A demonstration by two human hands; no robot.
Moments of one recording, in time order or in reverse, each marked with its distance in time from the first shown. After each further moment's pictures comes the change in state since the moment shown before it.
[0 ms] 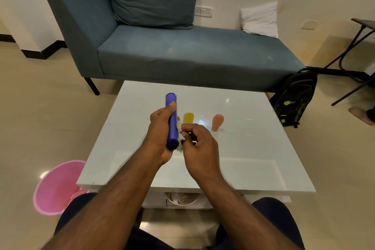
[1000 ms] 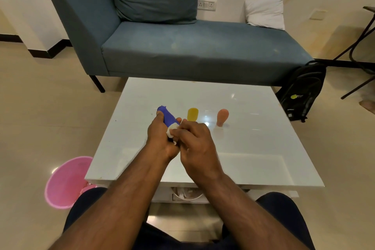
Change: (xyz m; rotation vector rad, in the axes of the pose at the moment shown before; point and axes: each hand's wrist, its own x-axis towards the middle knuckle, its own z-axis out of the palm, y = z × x) left_hand 0.005 -0.009 -0.009 -0.416 0.052 -0.275; right_hand -0.006 0.016 0.009 -0.302 -0.037 -0.458
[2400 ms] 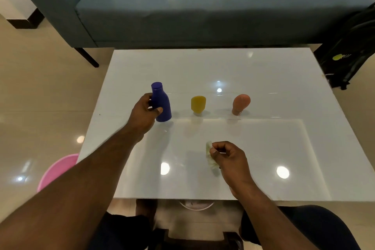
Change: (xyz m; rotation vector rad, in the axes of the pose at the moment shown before) left_hand 0.225 0.063 -0.052 1.170 0.110 0.457; right_hand -0.031 0.203 0.077 0.602 -0.100 1.130
